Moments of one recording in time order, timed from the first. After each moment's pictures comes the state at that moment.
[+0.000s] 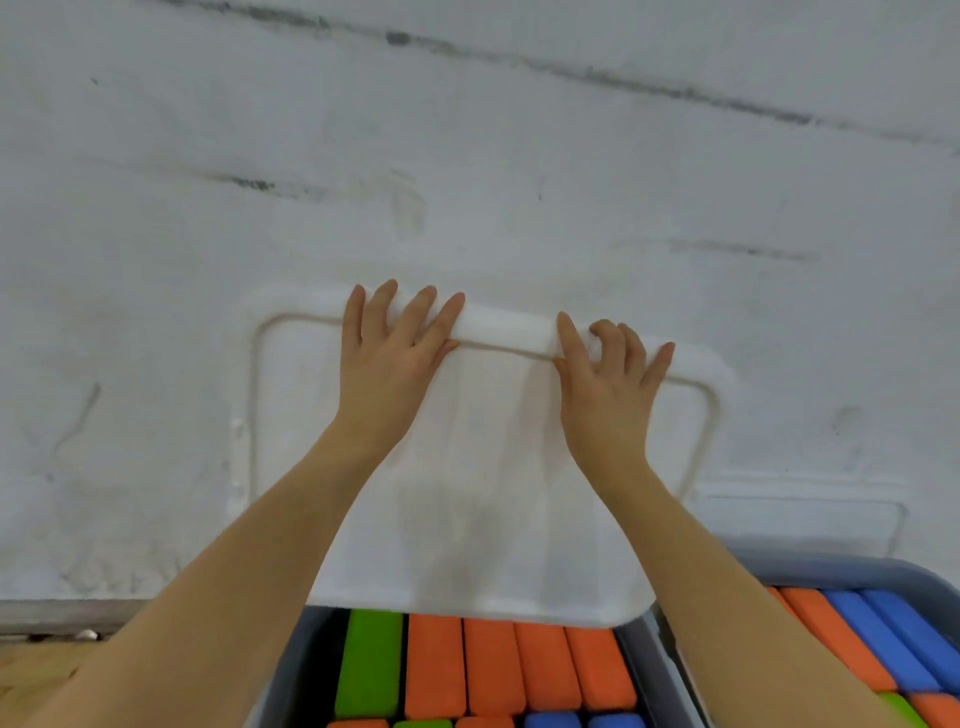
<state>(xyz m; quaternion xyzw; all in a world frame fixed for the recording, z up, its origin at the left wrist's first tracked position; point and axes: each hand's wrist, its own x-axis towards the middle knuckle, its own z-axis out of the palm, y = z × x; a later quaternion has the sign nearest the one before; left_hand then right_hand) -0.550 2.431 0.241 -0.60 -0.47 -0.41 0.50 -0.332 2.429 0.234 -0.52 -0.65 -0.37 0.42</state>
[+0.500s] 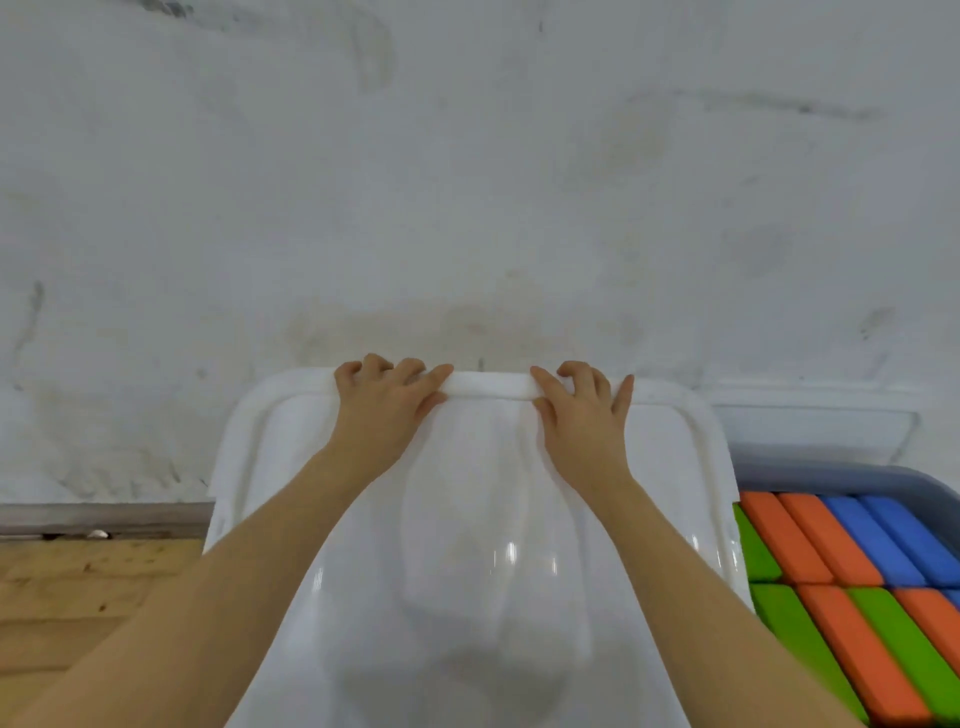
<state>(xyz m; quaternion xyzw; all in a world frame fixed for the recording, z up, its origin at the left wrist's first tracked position) -0.536 2.409 0.100 -0.75 -0.55 -0.27 0.23 -0.309 2.409 0.105 -0.58 -0.74 -0.13 0.31</state>
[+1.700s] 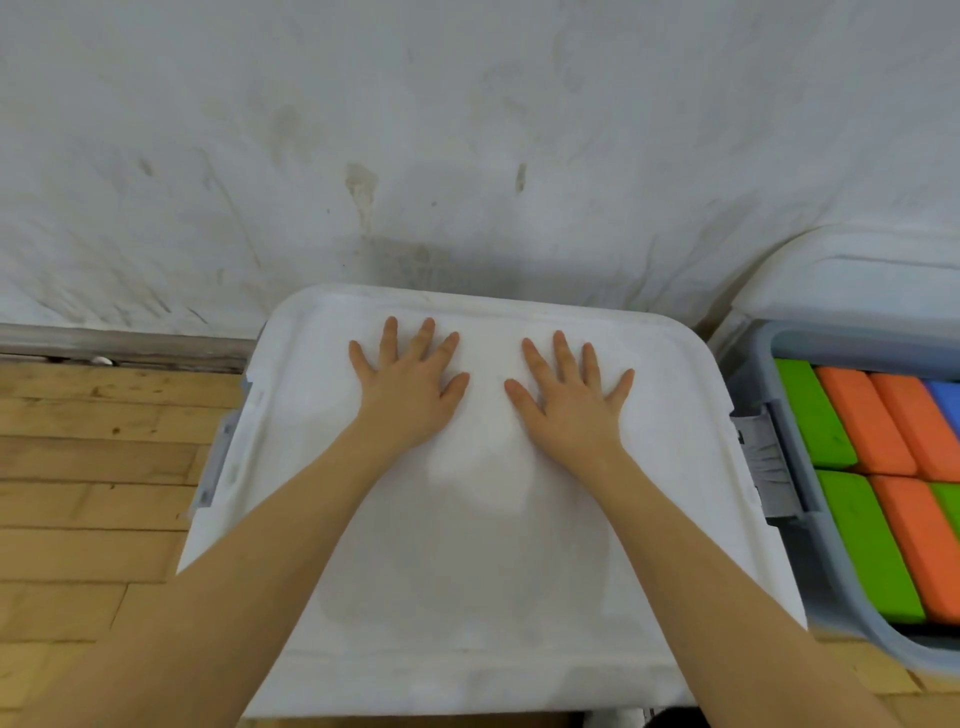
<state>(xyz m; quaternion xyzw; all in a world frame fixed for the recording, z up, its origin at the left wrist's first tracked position) -0.499 2.370 -0.042 -0.69 -0.72 -0.02 -0.12 -0.314 2.382 -0.048 -0.66 -0.74 0.12 -0.02</state>
